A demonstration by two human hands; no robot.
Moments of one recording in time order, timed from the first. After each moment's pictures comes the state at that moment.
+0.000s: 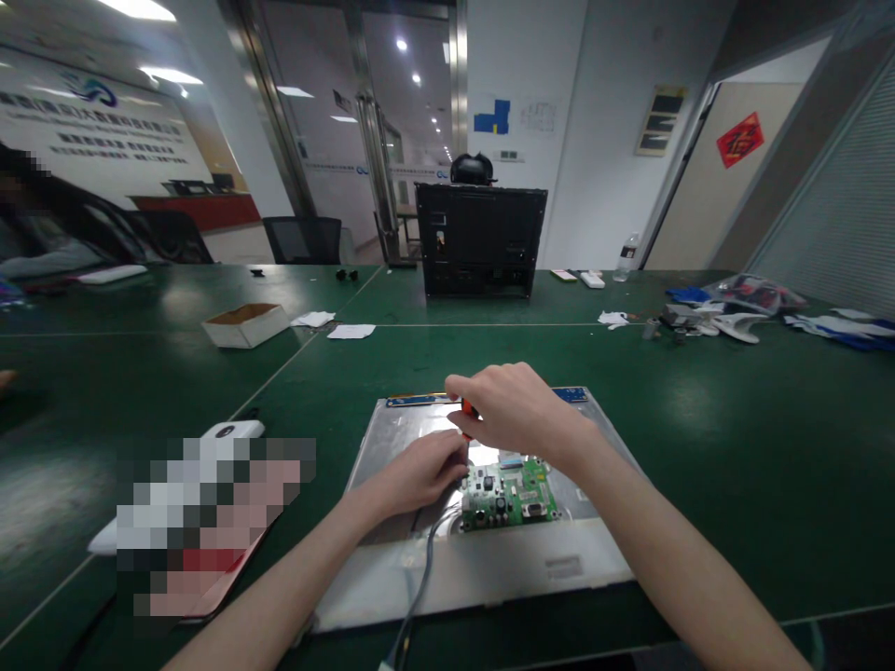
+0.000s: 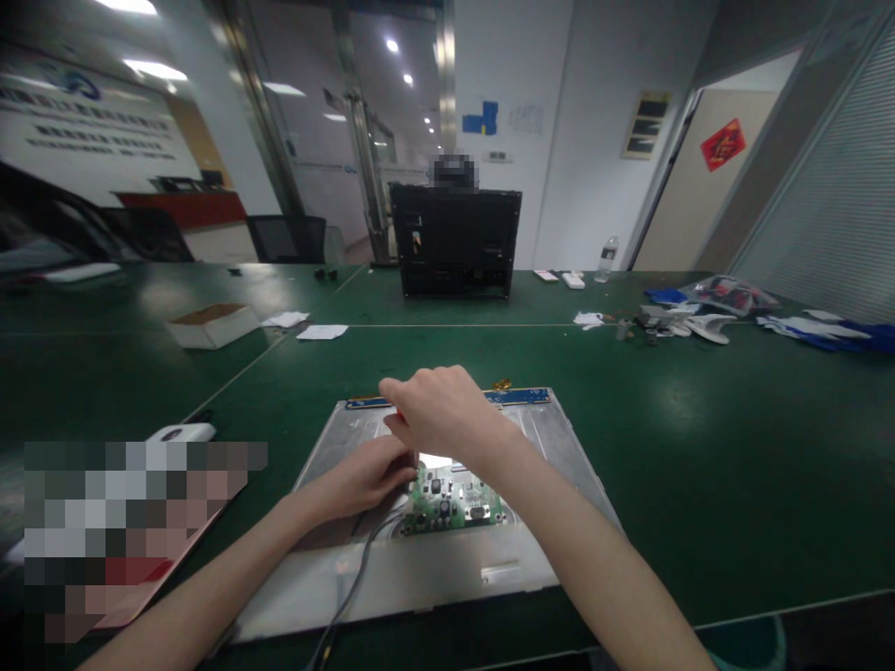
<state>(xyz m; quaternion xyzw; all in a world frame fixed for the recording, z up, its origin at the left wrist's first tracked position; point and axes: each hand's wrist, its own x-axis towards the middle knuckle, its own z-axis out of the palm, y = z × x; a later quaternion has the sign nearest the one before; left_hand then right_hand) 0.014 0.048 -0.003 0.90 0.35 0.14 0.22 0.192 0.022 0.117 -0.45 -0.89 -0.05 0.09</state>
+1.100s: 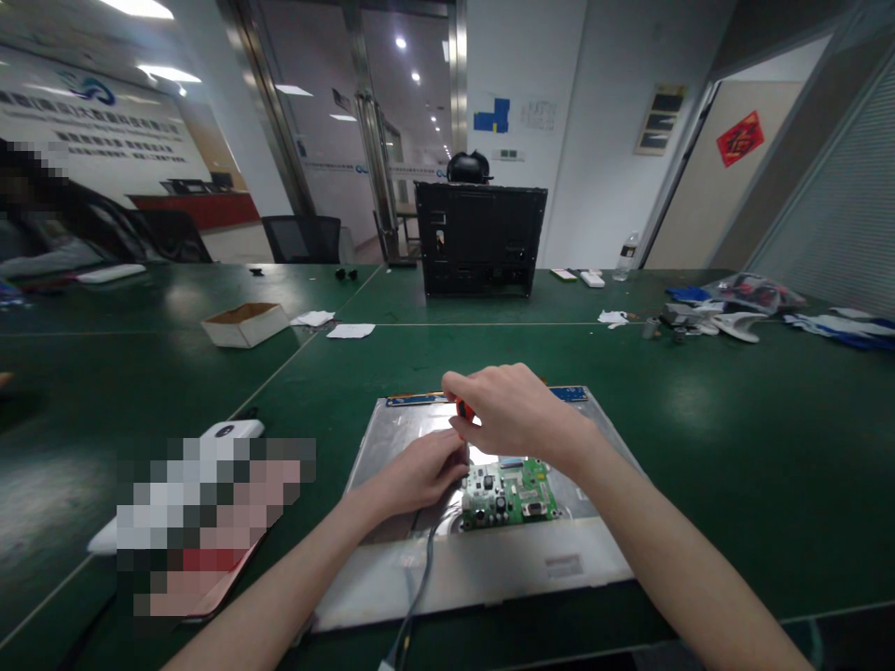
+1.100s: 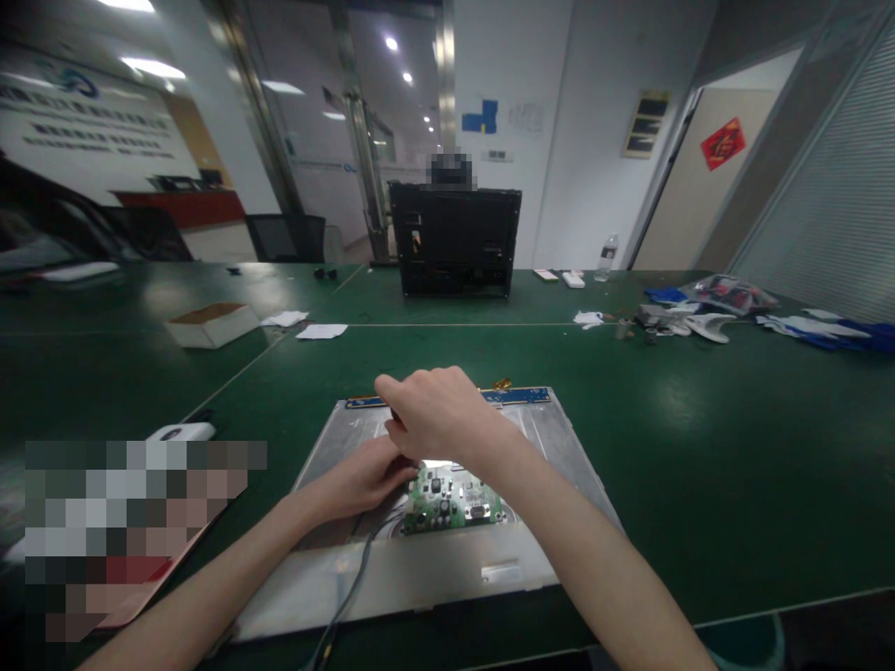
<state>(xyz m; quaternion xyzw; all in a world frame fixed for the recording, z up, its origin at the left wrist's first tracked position) 0.014 0.050 -0.010 0.90 0.34 0.16 0.22 0.191 0.019 0.118 -0.44 -0.89 -0.04 0.09</state>
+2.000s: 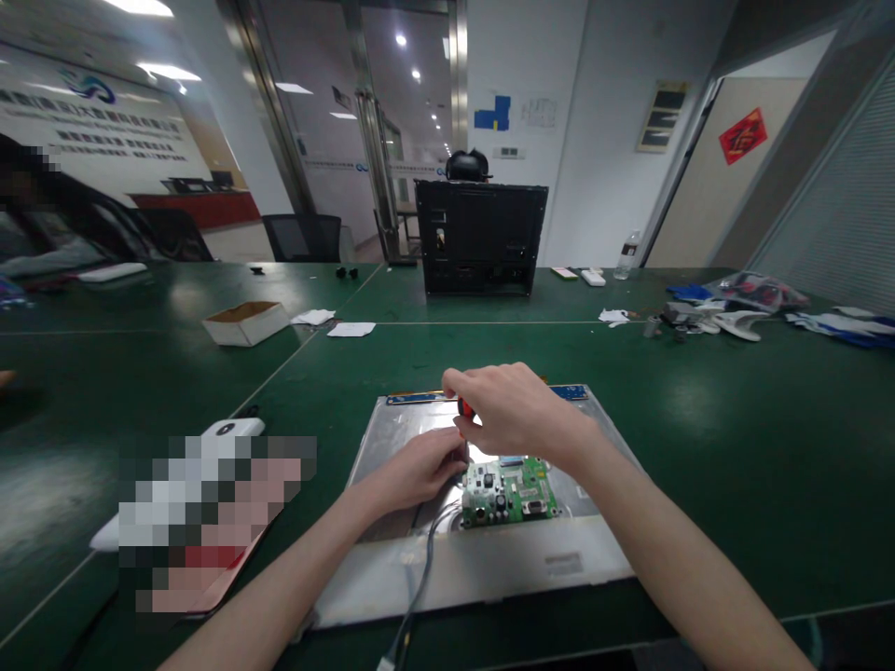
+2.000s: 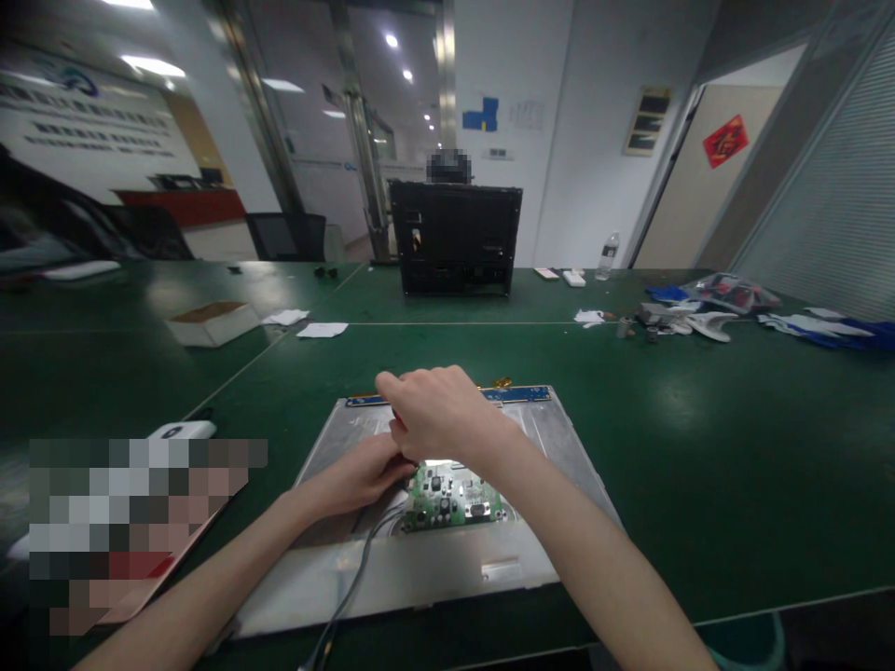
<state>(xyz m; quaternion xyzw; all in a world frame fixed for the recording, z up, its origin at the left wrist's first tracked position) 0.010 0.057 -0.013 0.90 0.33 0.14 0.24 0.193 0.019 0.116 -0.43 -0.89 -0.03 0.10</state>
